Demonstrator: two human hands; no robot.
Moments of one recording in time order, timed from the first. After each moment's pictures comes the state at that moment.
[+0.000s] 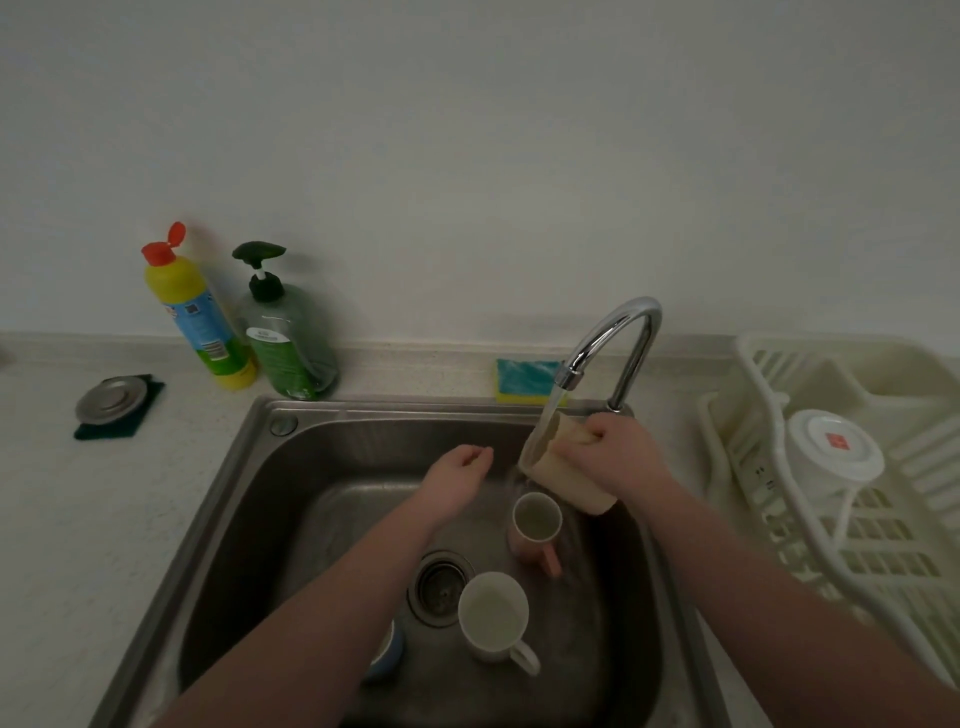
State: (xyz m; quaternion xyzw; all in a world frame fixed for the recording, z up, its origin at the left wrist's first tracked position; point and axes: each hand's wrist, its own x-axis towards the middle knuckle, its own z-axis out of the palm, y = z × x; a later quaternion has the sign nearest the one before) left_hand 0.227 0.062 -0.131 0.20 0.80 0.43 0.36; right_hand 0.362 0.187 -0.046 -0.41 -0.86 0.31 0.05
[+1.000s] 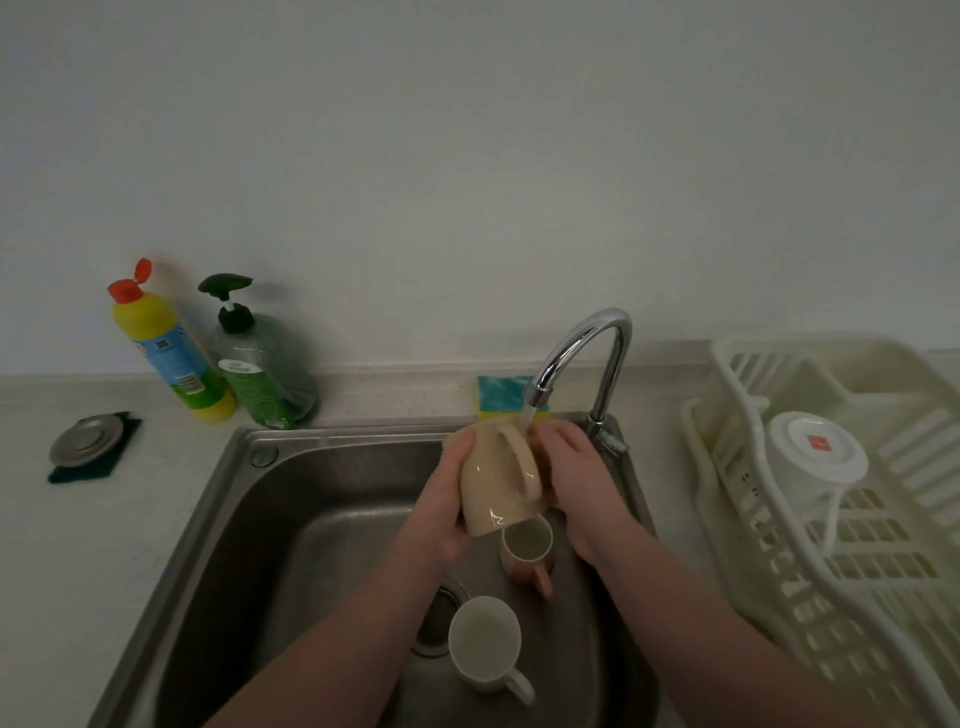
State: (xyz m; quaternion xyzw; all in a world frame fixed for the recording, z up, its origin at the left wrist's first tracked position) left_hand 0.256 0.079 -0.106 -0.01 0.49 0.72 0.50; right_hand 0.352 0.163 -0.059 -0.42 -0.57 0.68 0.19
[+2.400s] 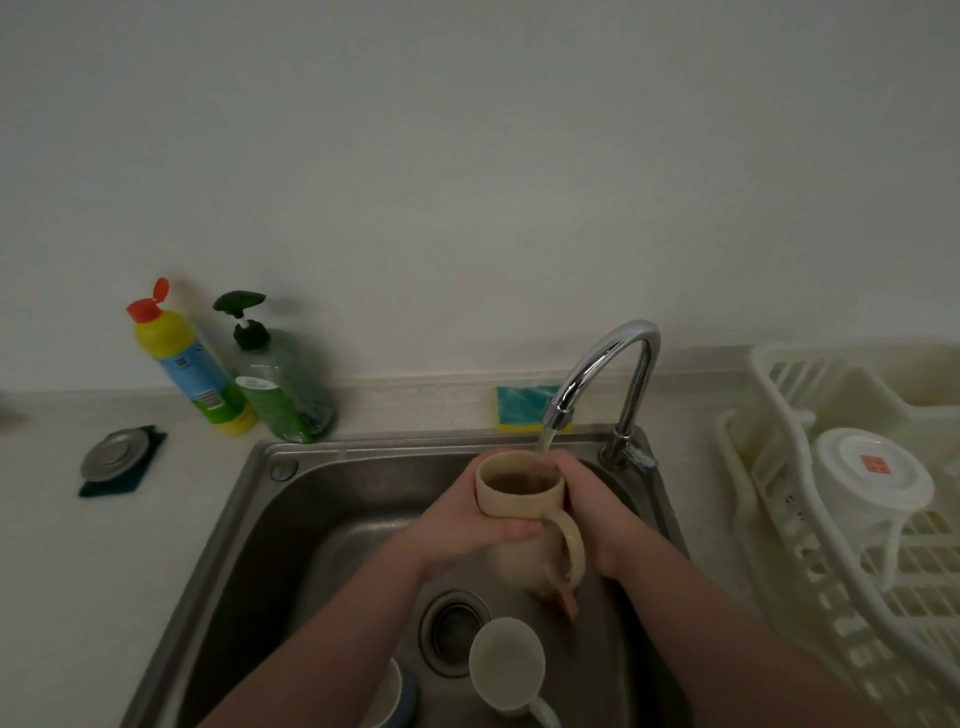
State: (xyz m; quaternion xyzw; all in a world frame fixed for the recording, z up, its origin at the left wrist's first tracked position) left_hand 0.231 0.064 -0.103 0.34 0.63 0.54 0.43; right_hand 0.337 0.189 -0.094 -0.33 -0.44 0.83 0.02
